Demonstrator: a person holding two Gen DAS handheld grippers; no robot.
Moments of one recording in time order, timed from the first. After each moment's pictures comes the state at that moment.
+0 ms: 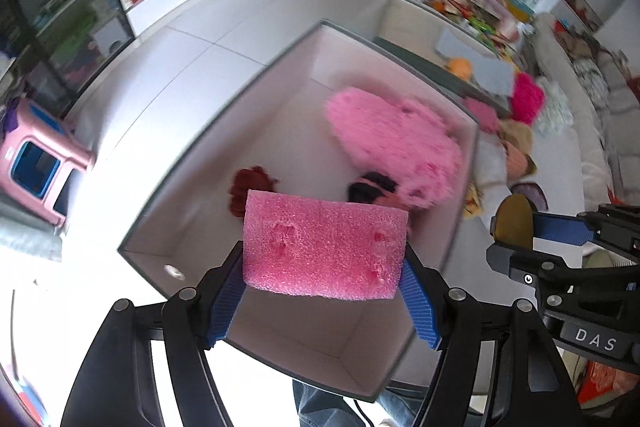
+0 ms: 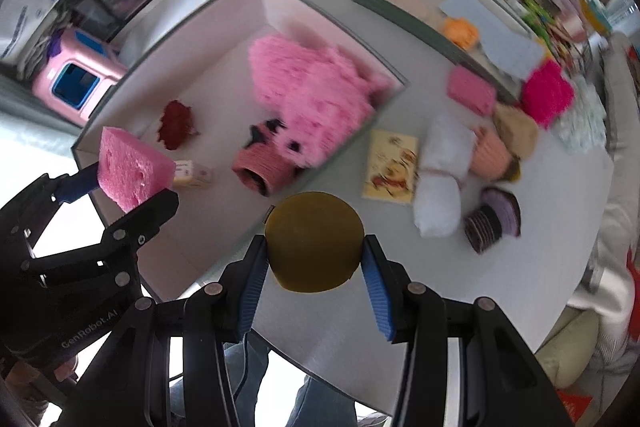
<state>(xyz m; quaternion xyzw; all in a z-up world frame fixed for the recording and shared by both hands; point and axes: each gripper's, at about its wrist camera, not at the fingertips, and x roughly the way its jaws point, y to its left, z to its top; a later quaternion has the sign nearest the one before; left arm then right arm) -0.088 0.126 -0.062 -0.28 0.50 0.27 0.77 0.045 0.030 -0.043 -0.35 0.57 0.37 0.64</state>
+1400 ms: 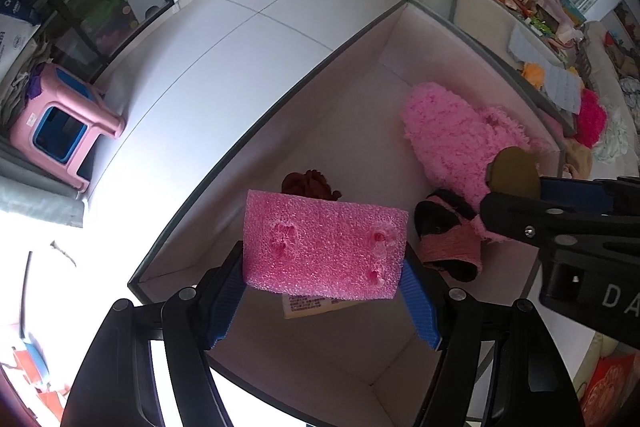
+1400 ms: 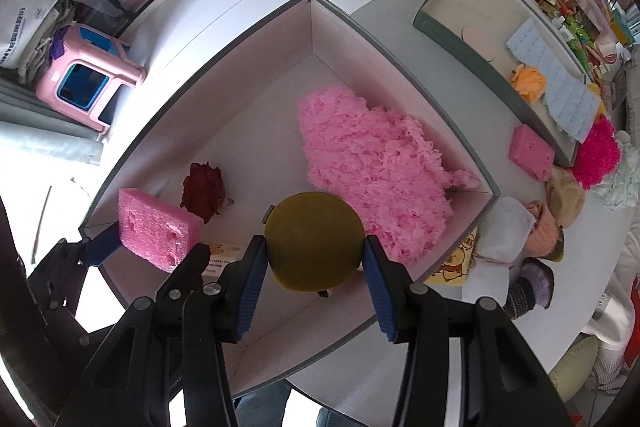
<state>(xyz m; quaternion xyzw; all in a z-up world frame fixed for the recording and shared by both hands) -0.075 0.166 -0.102 -0.30 0.54 0.32 0.72 0.056 0.130 -0.075 -0.35 0.59 0.39 0.61</state>
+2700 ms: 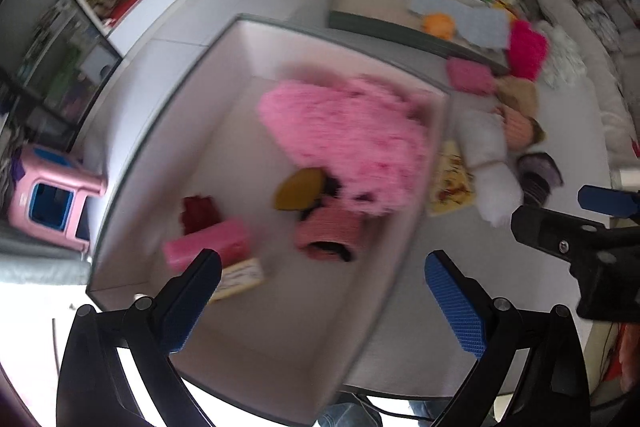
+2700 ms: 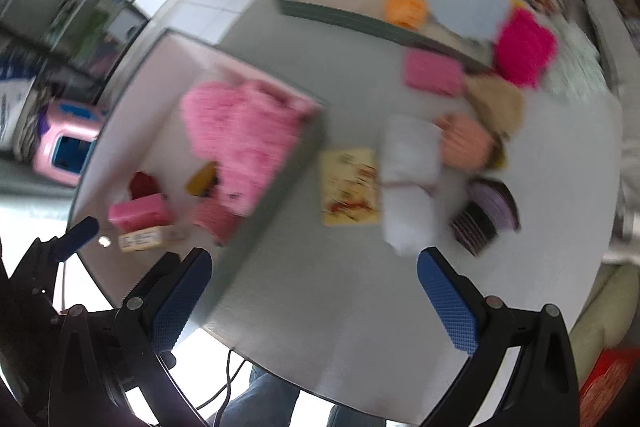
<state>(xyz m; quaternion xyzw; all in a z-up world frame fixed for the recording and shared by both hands) -0.001 0.078 -0.075 -0.20 0.58 0.25 0.75 0.127 0.003 -0.054 -0.23 0.62 0.33 0.67</state>
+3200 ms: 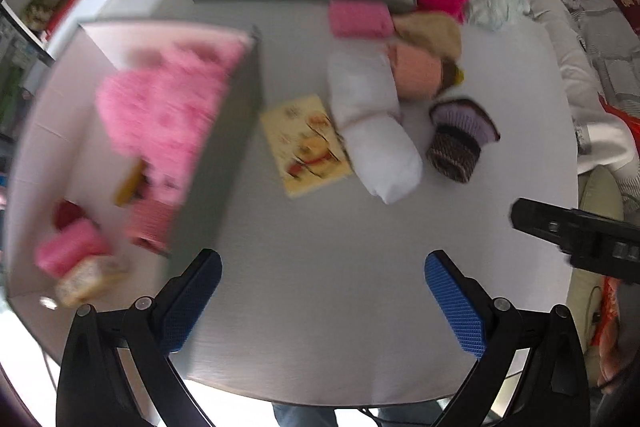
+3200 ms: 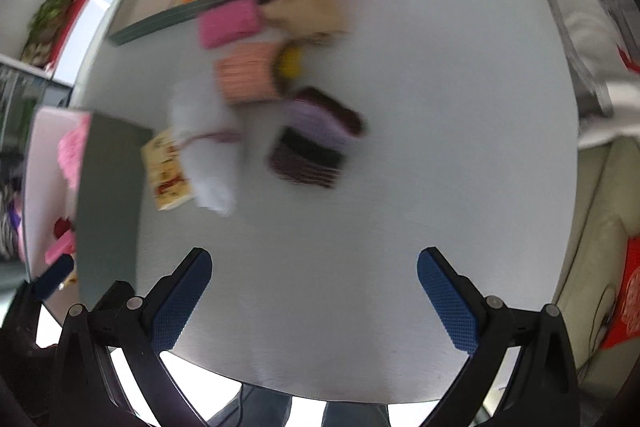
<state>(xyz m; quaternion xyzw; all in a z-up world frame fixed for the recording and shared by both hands) 0.071 -0.008 -0.119 -0.22 0.62 0.16 0.74 0.208 -0.144 -0.094 -0.13 0.68 0.18 0.70</state>
